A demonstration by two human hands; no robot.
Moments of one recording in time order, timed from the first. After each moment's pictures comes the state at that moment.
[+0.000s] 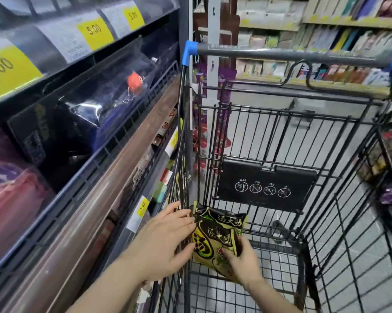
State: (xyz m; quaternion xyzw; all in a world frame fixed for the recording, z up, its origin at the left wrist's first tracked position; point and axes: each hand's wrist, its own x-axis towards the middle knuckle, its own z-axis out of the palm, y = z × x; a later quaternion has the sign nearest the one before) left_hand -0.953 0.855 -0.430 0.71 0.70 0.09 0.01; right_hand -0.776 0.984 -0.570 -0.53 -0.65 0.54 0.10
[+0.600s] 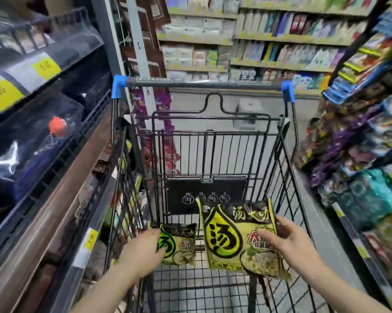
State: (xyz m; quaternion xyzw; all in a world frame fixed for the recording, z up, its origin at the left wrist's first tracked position) left_hand -0.915 0.931 -0.442 0.56 0.80 -0.02 0.22; right_hand -0.627 1.053 -0.381 -0.51 -0.64 0.52 0.23
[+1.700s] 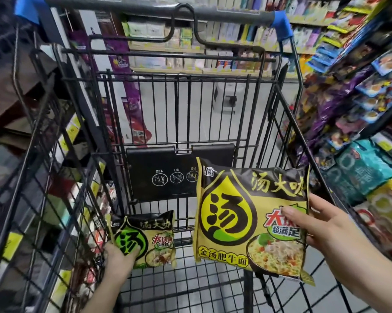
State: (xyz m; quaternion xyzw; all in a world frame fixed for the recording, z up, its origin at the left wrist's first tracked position) left_hand -0.919 0.974 -0.673 0.15 0.88 0.32 0.33; right_hand -0.606 1.056 -0.417 -0.50 -0.54 0.60 0.31
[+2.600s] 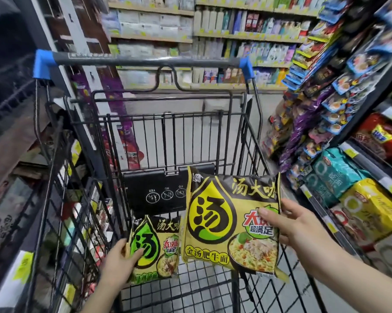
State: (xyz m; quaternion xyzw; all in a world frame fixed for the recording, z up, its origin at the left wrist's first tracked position) left_hand -0.892 0.959 -0.557 0.30 0.83 0.31 0.36; right_hand -0.595 1.049 -0.376 -0.53 -0.48 0.60 0.34
